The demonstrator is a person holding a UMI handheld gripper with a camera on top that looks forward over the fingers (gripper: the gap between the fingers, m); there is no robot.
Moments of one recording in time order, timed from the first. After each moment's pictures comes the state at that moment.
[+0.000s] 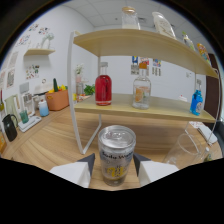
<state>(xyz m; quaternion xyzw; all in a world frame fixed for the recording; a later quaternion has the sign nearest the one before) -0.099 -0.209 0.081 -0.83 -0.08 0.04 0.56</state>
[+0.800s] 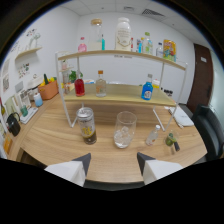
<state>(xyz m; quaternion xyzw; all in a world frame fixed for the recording) 0.006 -0.362 0.136 -0.89 -0.02 -0.01 0.46</state>
